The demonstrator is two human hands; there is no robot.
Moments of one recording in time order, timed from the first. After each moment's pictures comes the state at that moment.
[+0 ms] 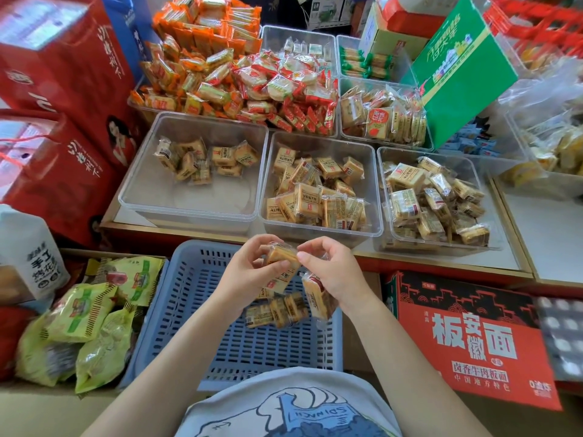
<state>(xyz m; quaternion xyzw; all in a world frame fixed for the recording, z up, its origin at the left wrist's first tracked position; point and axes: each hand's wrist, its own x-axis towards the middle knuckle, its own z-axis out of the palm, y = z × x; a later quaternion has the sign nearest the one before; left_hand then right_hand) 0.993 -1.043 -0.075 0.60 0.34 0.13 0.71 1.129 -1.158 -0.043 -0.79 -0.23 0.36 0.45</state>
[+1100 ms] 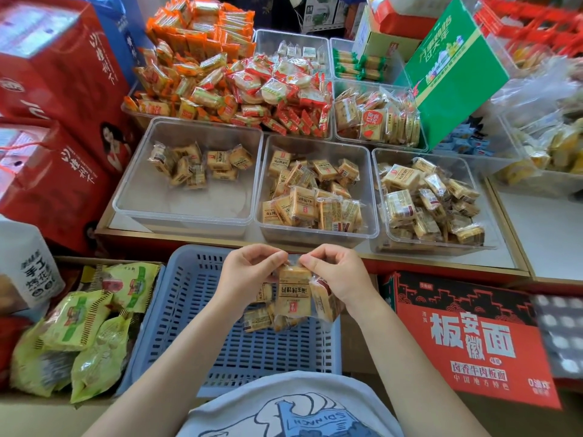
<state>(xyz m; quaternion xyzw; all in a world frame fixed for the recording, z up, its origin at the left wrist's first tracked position) 1.007 -1.048 -0.065 0.59 0.40 0.17 0.69 1.142 -1.168 -0.046 -0.76 -0.22 0.37 0.48</state>
